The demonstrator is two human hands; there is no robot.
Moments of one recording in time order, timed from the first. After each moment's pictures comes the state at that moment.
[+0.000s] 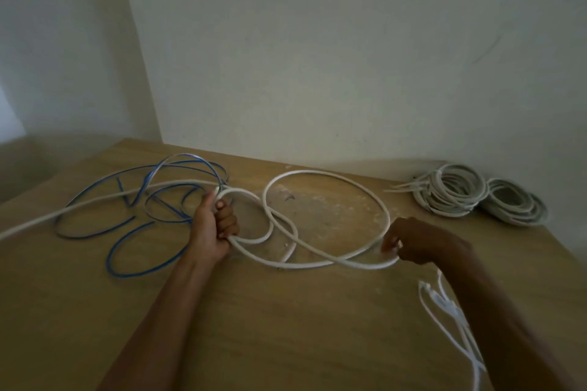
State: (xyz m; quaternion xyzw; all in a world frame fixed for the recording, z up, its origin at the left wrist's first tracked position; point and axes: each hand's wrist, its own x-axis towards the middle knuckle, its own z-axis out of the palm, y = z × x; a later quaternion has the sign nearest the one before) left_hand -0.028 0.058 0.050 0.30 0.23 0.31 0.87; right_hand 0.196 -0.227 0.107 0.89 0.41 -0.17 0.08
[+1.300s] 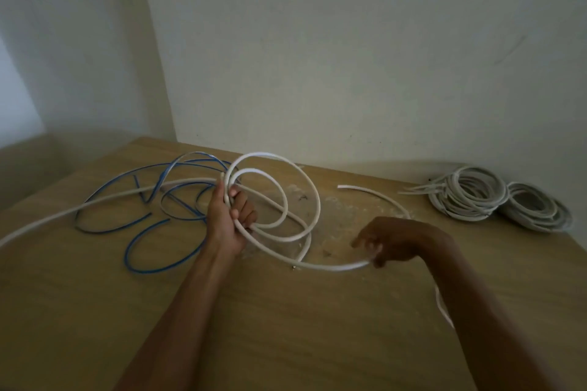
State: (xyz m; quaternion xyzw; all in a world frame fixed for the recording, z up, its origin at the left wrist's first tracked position) left_hand -0.029 0.046 0.068 0.28 0.15 0.36 0.88; right_hand 0.163 -0.183 0.116 0.84 0.48 -0.25 0.04
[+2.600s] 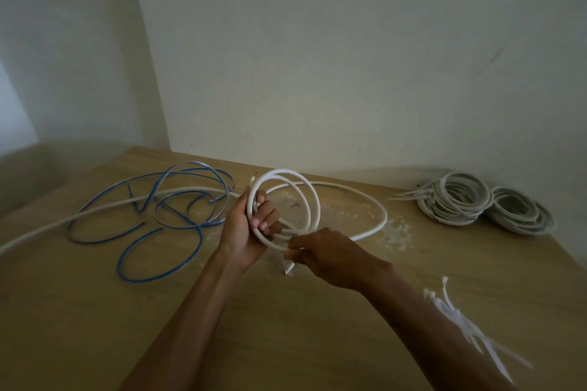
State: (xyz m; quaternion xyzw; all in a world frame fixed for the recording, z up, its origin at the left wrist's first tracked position) left_hand -0.018 0.009 0.080 0.32 0.06 0.24 0.91; right_hand 0.083 -0.147 0.097 0.74 0.64 -0.06 -0.17
